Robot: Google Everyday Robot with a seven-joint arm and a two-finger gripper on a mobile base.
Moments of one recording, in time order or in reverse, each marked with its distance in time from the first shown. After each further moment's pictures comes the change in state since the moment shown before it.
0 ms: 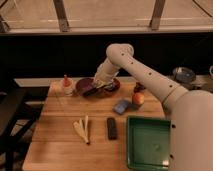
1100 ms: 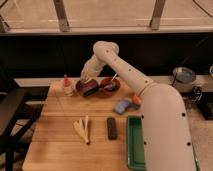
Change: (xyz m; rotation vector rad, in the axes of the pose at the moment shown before) arm -0.017 -0.083 0.062 0.044 -0.078 -0.215
